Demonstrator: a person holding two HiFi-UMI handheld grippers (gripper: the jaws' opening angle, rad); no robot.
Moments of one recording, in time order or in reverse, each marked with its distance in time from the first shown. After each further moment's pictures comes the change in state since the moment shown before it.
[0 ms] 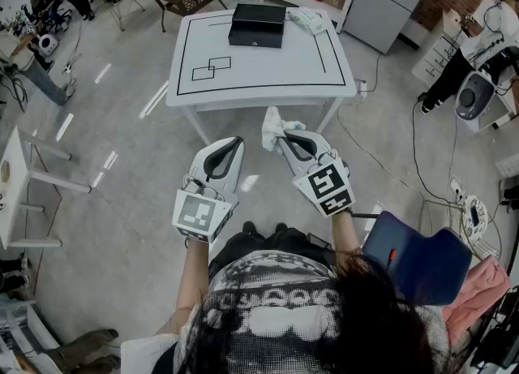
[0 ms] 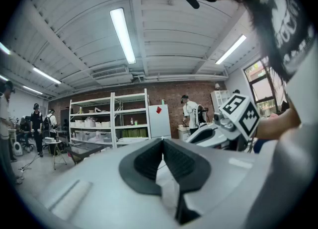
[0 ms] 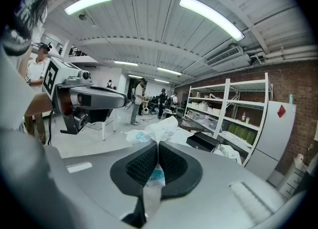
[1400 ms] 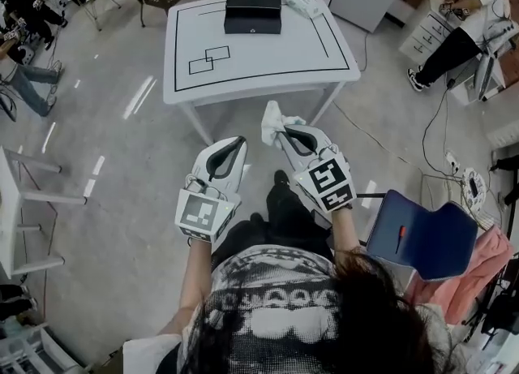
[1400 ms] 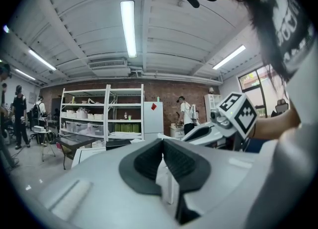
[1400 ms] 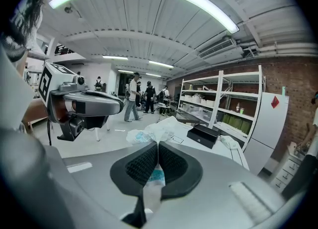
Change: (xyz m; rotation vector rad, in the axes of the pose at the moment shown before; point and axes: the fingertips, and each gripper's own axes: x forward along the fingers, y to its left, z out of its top) left arm -0.021 0.061 -0.048 -0.075 0.023 -0.116; right arm 0.063 0.038 0.002 0.077 0.090 -0.081
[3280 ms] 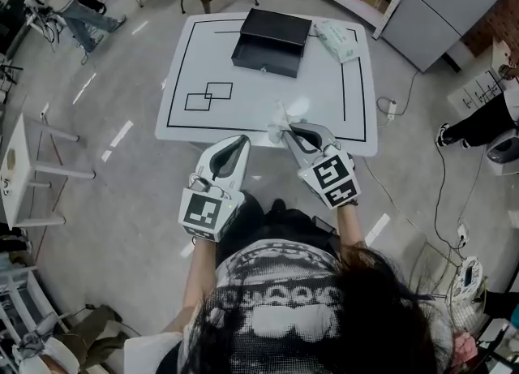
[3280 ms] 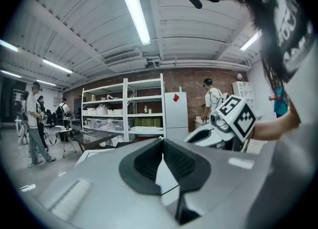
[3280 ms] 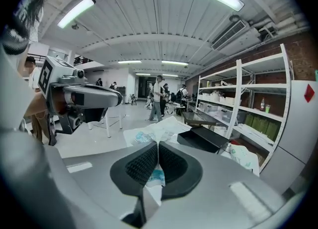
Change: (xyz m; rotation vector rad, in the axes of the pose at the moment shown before) left arm 0.276 0.091 -0.001 -0.015 0.093 0.278; right arm 0.163 -0.260 -0.020 -0.059 -0.035 0.279
